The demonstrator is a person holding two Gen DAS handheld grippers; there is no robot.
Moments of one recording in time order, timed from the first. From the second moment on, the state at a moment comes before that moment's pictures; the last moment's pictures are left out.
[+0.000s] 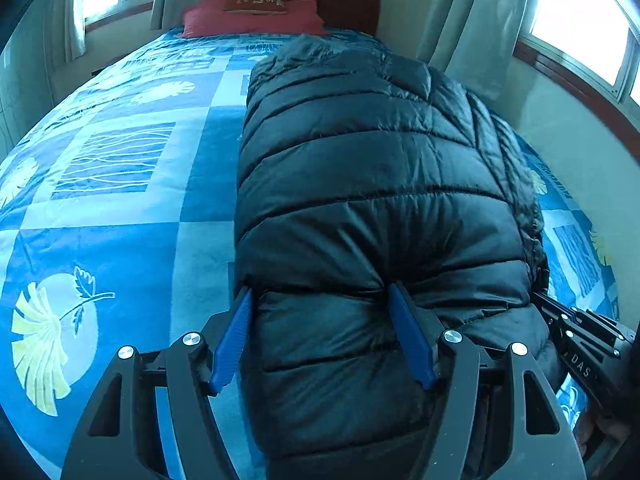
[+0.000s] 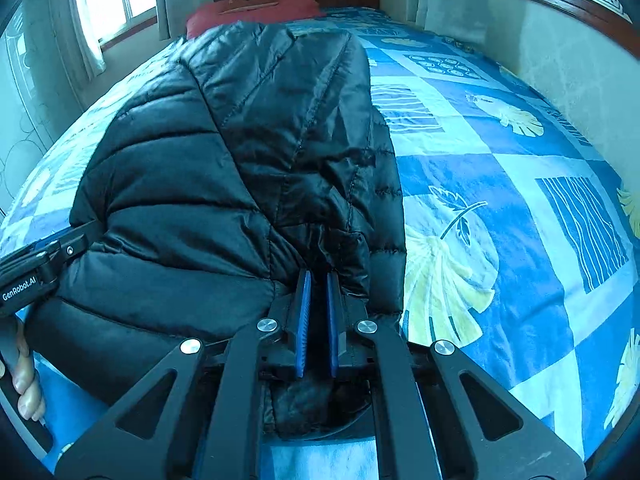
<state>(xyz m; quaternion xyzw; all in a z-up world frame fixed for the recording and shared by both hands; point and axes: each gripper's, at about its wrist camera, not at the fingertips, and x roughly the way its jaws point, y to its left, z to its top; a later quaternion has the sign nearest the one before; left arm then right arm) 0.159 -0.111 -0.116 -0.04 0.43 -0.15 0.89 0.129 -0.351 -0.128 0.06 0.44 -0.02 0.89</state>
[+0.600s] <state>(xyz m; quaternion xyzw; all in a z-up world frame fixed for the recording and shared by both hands) 0.240 -0.106 -0.073 -0.04 0.39 -0.13 0.91 0.245 -0.336 -0.059 0.07 0.40 0.02 0.91</state>
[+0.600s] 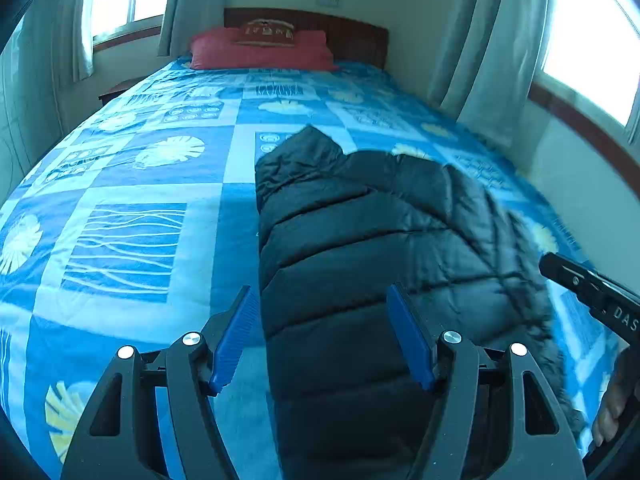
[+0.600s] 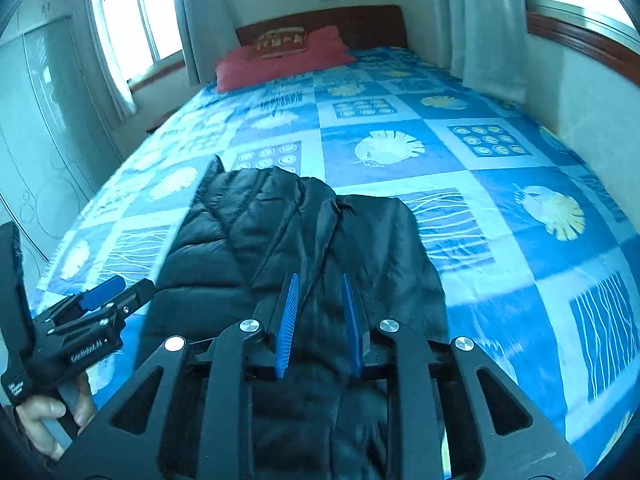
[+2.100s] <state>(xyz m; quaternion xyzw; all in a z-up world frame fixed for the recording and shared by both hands) 0.264 -0.141 -0.113 -0.03 0.43 -0.11 0.89 0.253 -0.369 -0.137 0.10 0.39 0.01 0.91</state>
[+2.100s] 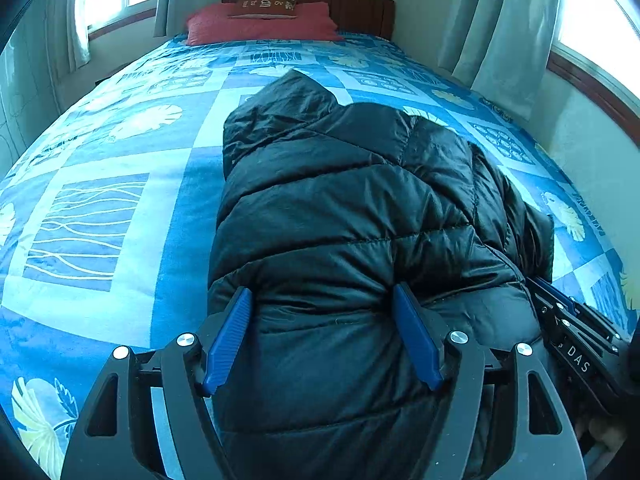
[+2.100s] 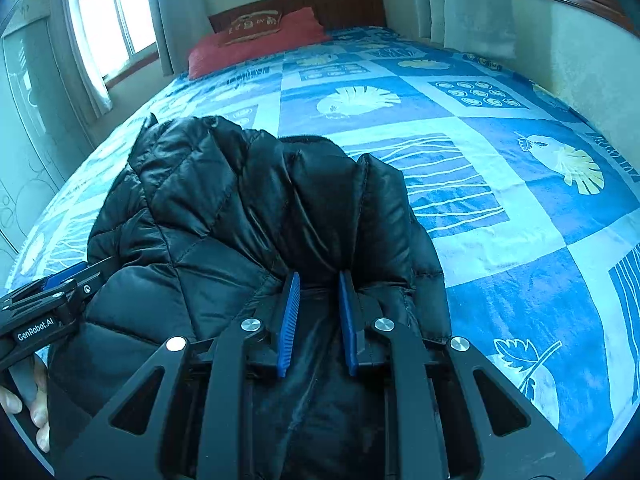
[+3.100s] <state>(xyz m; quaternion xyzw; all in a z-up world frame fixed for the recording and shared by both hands) 0.242 -0.047 -0.176 -0.44 0.48 -0.11 0.75 0.245 -0.439 -0.173 0.35 0.41 0.04 0.84</state>
